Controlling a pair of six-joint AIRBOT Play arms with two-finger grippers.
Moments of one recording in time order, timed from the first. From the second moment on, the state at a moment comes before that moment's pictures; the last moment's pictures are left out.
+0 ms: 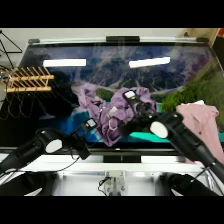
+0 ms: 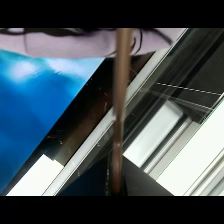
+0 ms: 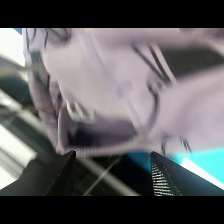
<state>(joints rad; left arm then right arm) -0.79 -0.94 0.65 1.34 -0.98 -1.35 0.67 -0.99 0.89 -1.39 0.96 1.61</state>
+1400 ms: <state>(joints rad) -0.79 -0.95 0.65 1.32 -0.96 -1.35 0.76 -0.99 0.97 -1.55 0.77 1.86</state>
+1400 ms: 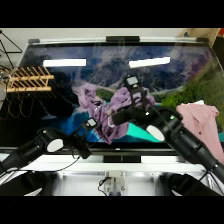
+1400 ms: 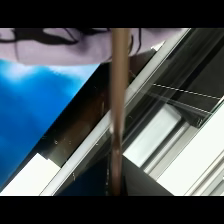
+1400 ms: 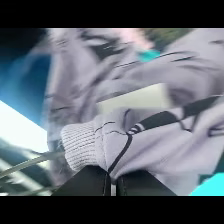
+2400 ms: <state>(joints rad) -0.79 -0.95 0.65 1.32 -0.94 -1.33 0.01 -0.87 1.12 -1.51 1.11 1.43</state>
